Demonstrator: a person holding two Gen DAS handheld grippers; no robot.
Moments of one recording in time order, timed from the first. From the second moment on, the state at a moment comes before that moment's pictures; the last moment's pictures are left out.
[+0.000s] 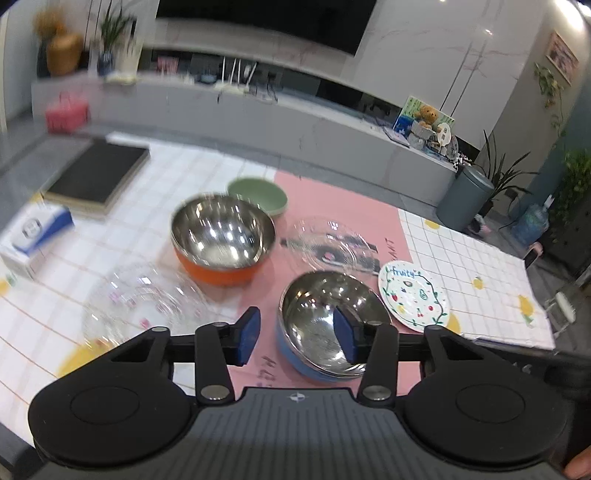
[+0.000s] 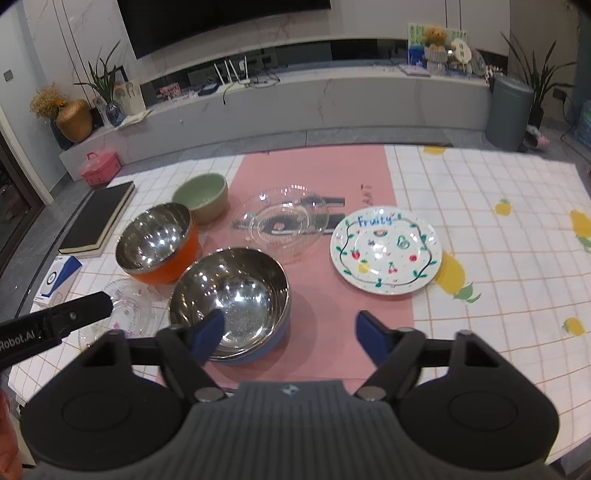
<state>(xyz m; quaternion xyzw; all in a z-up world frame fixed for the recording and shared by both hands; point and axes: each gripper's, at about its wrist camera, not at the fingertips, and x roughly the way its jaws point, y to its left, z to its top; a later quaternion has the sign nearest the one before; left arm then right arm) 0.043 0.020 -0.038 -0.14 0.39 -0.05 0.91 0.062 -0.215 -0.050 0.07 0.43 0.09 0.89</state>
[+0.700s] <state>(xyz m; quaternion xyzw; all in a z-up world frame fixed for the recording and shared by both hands) 0.103 0.018 -0.100 -0.17 0.47 -0.02 0.87 0.125 -0.205 -0.110 0.11 0.51 0.09 0.85</state>
